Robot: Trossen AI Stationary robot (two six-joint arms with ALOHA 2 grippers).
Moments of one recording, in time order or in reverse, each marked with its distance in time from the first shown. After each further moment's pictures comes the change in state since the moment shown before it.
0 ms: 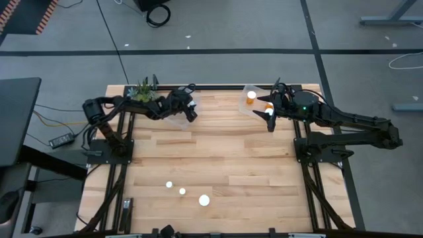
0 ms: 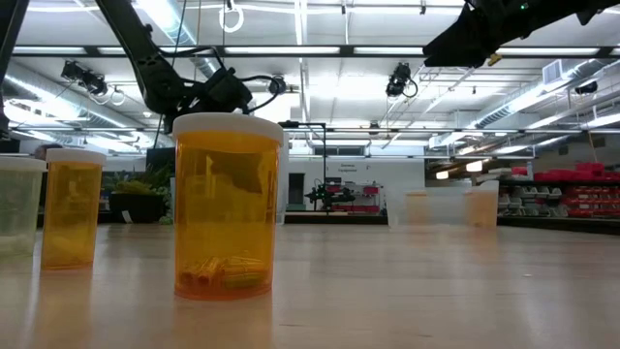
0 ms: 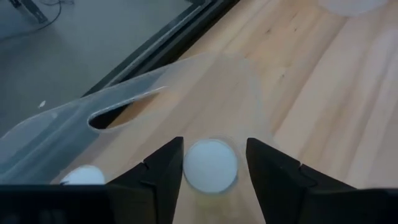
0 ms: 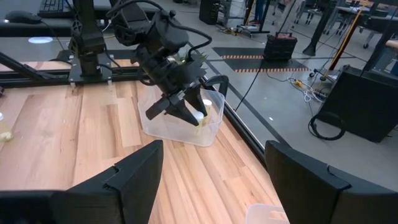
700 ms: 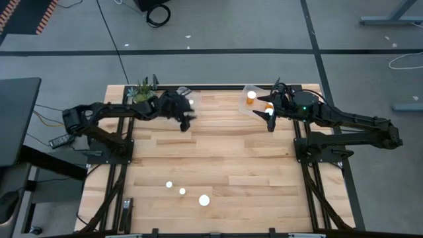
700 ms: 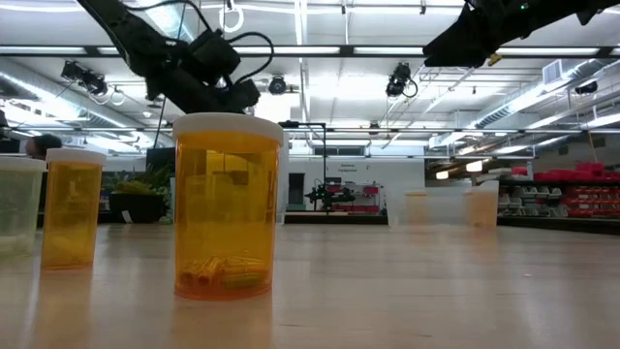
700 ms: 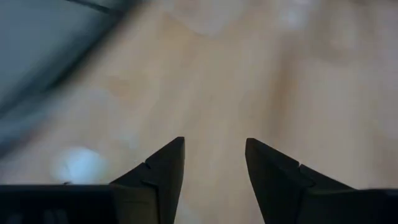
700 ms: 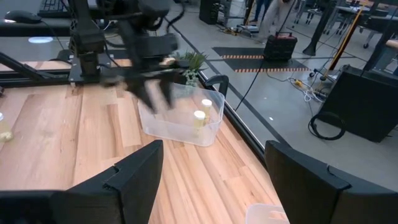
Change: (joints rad) left arm -0.067 -0.258 0.000 -0.274 0.329 0.026; right arm 0.000 0.000 0.000 -0.001 0.000 0.000
